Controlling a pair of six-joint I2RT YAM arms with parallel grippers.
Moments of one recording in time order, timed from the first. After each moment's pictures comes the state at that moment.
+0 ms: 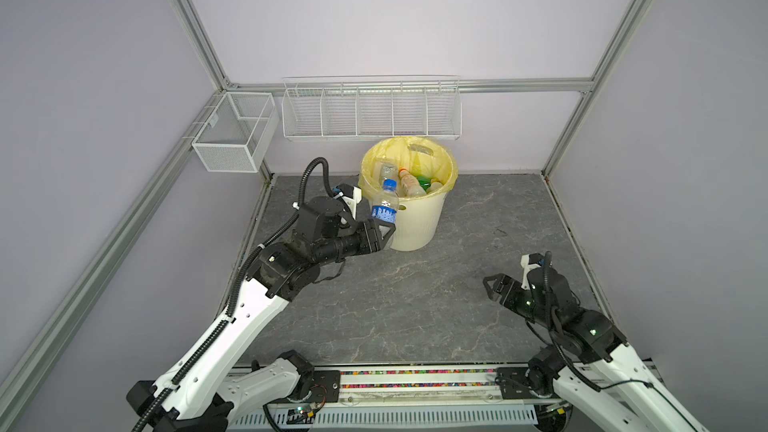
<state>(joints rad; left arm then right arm) -0.67 1.06 1.27 -0.69 0.21 -0.70 0.54 0.54 0.59 -0.78 0.05 0.91</state>
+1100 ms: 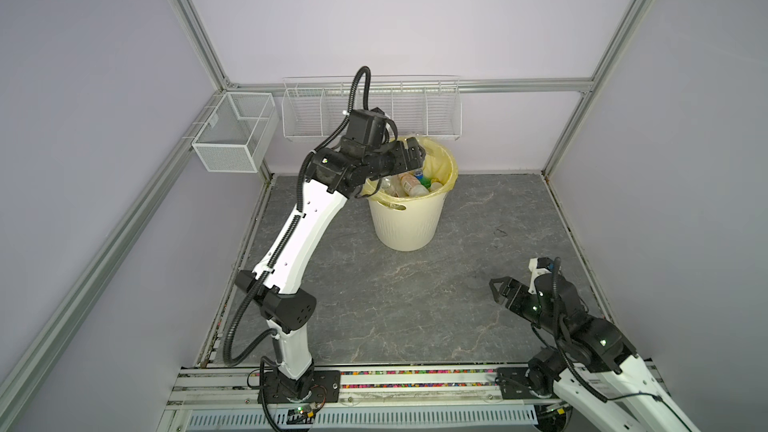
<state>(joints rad) -0.62 1.79 2.30 -0.98 0.09 -0.61 0.54 0.45 0.59 -0.83 0.10 0.91</state>
